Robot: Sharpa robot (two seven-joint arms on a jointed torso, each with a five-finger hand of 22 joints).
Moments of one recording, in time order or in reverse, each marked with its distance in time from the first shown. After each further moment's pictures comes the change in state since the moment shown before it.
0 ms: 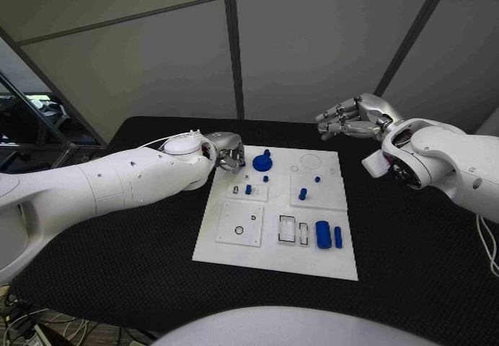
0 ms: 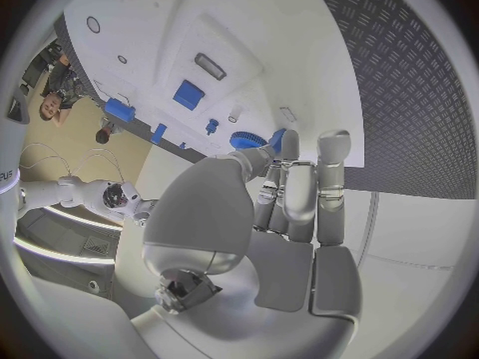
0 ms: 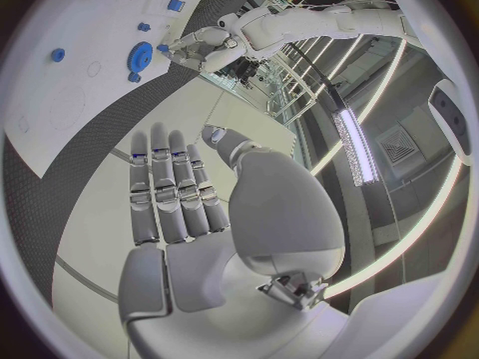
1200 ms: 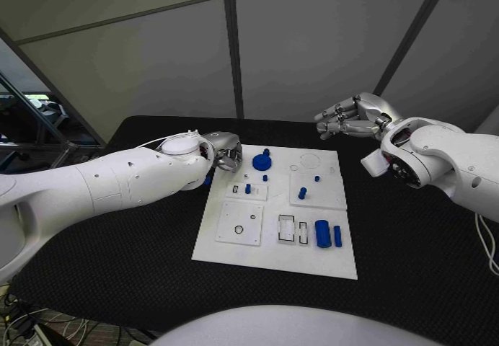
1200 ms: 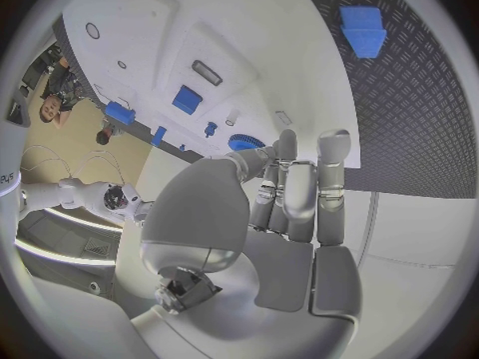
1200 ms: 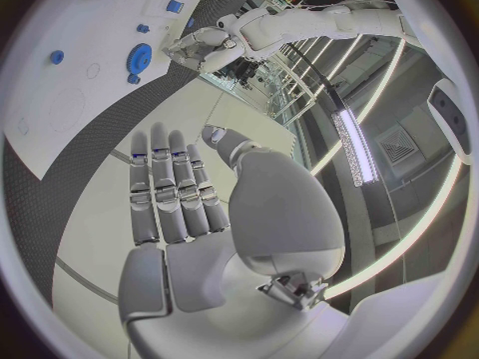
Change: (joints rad) left arm -0.002 -0.010 -0.001 0.004 -0.009 -0.002 0.007; left_hand -0.050 -0.056 0.030 -0.037 0.002 0.013 -0.010 0.050 0.023 -0.022 0.000 0.017 0.011 -0.013 0.002 -0.014 -0.025 0.000 0.000 0.000 -0.019 0.006; right arm 0.000 0.000 0.000 0.000 0.000 0.006 0.000; right_hand 0.000 0.000 0.000 0.000 0.000 0.000 0.000 0.000 0.000 0.000 0.000 0.000 0.000 0.000 0.000 0.000 0.000 0.000 0.000 0.000 0.000 0.000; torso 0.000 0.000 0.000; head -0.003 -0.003
